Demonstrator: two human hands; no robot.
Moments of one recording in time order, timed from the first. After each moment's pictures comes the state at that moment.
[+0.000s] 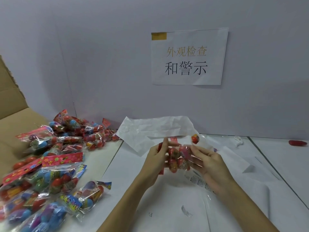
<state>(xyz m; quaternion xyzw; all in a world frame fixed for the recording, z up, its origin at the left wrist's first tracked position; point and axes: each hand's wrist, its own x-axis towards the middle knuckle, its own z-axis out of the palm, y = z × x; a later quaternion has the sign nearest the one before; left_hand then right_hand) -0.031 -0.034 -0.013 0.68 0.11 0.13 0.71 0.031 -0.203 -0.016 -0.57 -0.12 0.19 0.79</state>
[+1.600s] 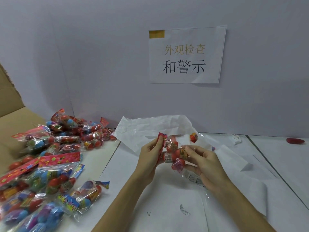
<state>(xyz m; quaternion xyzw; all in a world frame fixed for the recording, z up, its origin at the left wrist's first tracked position) -0.031 -0.025 -0.012 0.61 0.11 0.16 0.76 0.026 -0.197 -0.018 -0.56 -0.11 0.18 0.80</state>
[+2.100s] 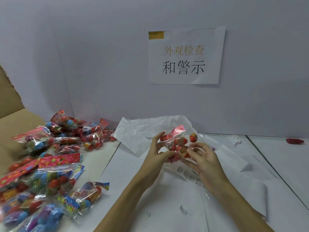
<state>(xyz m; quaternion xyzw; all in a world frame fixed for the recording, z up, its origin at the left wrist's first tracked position) -0.026 -0.027 -0.024 0.65 0.04 0.13 0.75 0.029 -0.194 -0.021 -0.55 -0.10 0.13 0.82</state>
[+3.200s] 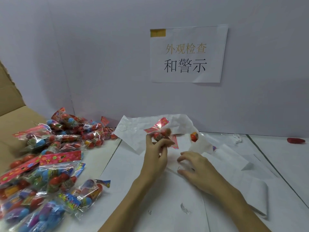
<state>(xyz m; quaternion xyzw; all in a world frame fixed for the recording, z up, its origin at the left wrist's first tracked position) -0.021 -0.025 -0.035 0.82 0.03 0.34 0.46 0.035 -0.207 -0.039 -0.88 -0.35 0.02 0.31</state>
